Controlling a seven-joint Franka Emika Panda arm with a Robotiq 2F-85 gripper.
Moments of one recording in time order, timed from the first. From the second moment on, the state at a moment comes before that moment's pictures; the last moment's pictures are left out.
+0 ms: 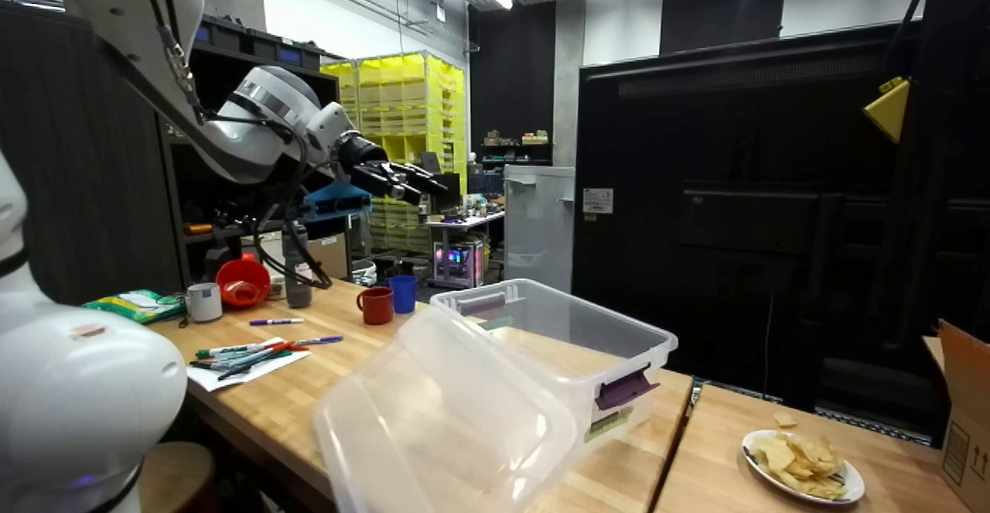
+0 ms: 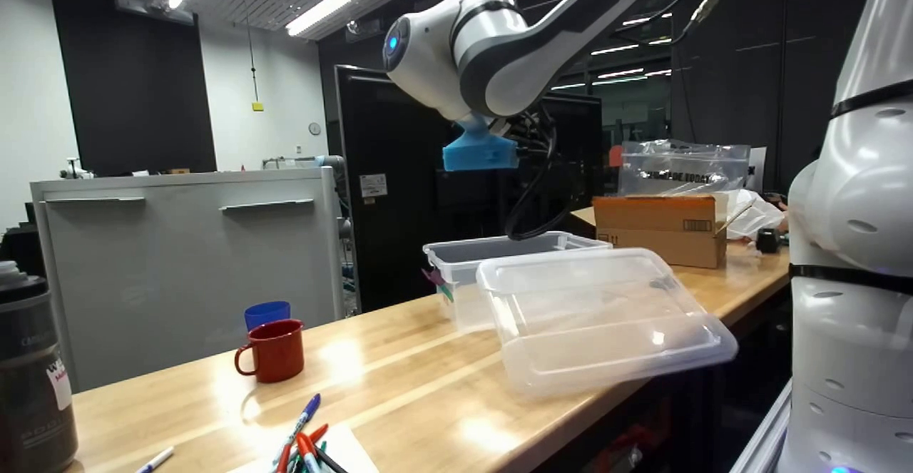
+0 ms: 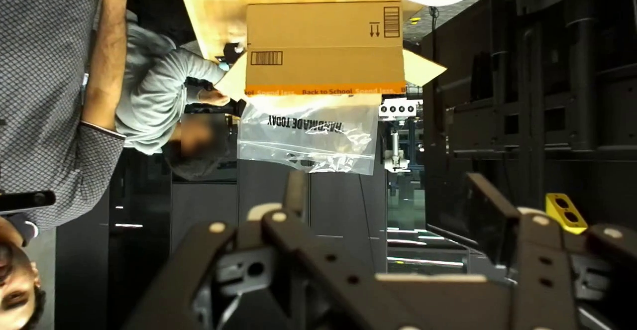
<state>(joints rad) 0.26 -0.26 0.25 -2.25 -1.04 1.45 2.13</state>
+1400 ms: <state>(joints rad) 0.27 -0.12 0.24 -2.29 -1.04 1.99 1.78</state>
